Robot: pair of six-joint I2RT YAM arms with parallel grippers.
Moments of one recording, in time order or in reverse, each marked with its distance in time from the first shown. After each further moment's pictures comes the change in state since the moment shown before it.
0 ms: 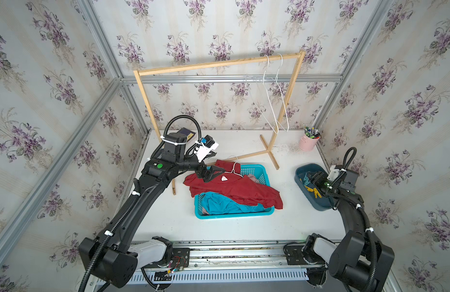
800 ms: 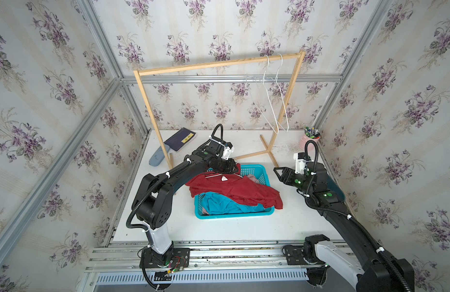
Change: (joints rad) left arm -0.199 0.513 0.107 0.110 -0.201 -0.655; right arm 0.566 -0.119 -0.031 0.190 0.103 0.028
